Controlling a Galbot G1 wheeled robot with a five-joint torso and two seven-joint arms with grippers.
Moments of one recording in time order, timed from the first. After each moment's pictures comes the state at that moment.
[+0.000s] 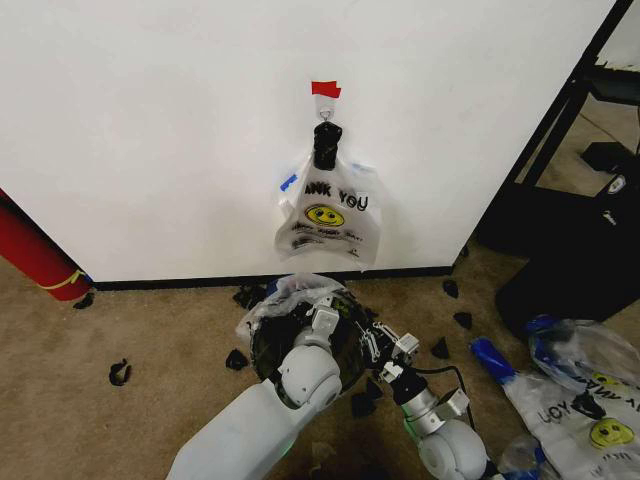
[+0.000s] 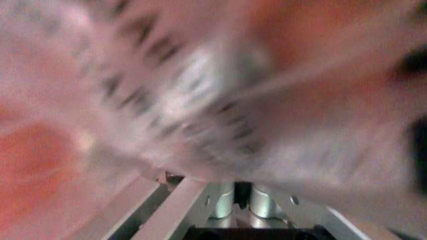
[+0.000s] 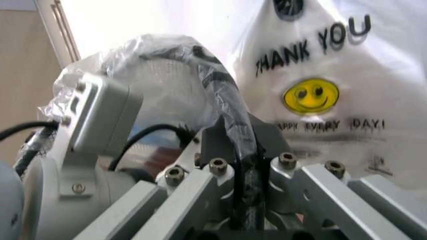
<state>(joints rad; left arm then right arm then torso) 0.83 -1.28 0.28 -1.76 -0.39 0.64 -0.75 -1.39 1.25 0.26 1.83 0.52 0.42 -0.43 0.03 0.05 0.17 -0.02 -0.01</state>
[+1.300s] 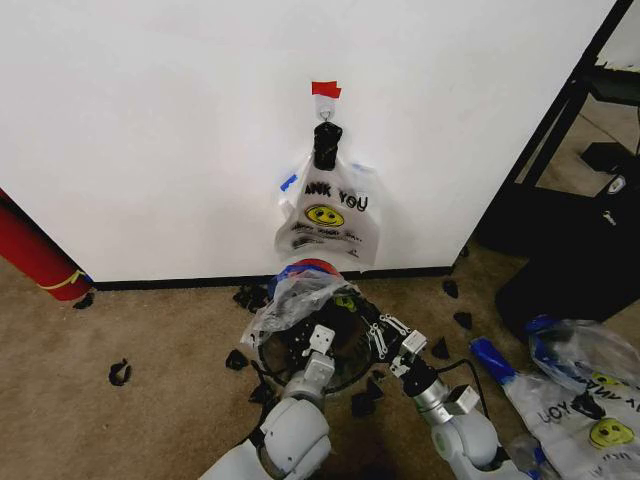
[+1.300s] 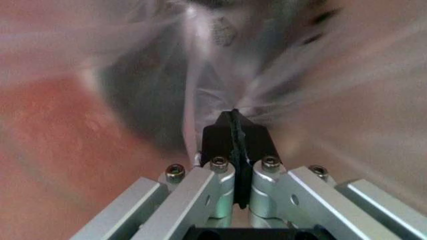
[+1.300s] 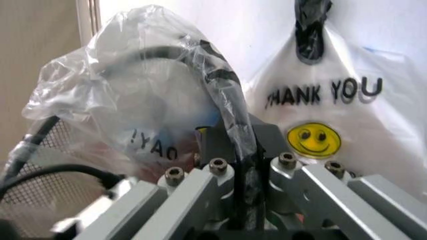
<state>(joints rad) 1.06 -1.23 0.23 -1.90 -0.15 0.59 -0.62 -1.36 1.26 0.32 1.80 0.42 0.53 -0.53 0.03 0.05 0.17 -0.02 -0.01</state>
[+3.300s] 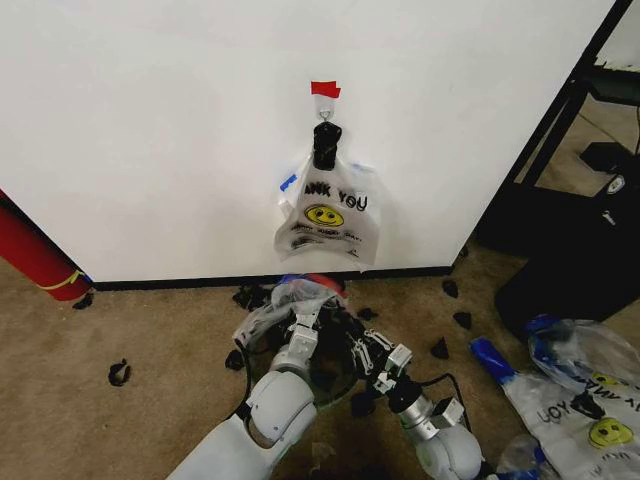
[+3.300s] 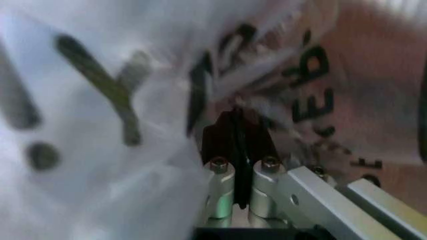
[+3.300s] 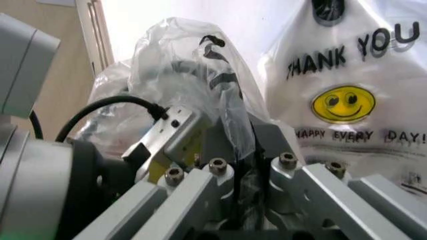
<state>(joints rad) 1.04 -1.24 0.18 -1.93 -0.17 0.58 -0.56 -1.38 1.29 0.26 1.75 0.47 0.52 -0.55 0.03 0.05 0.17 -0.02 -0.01</state>
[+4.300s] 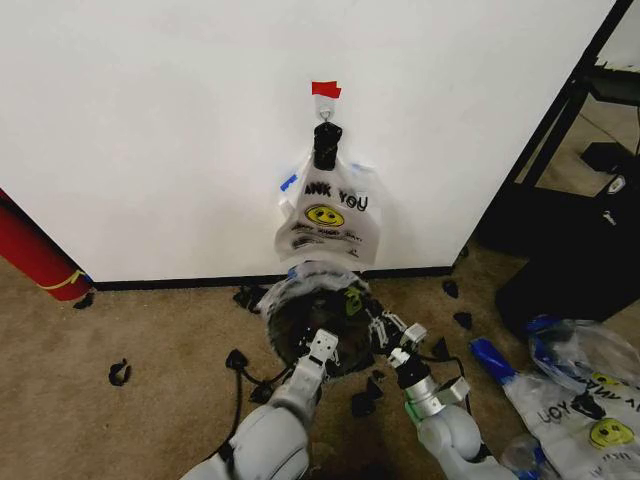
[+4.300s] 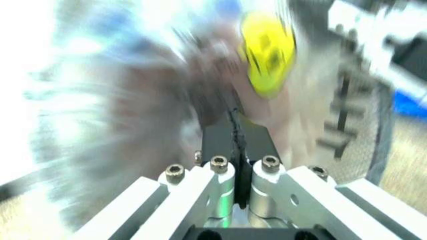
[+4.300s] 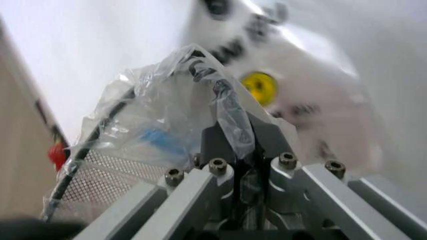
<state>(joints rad) 1.22 -1.08 0.12 -2.27 -0.24 0.58 -0.35 -1.28 1.26 0.29 1.65 0.78 0.40 -0.47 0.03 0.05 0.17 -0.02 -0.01</state>
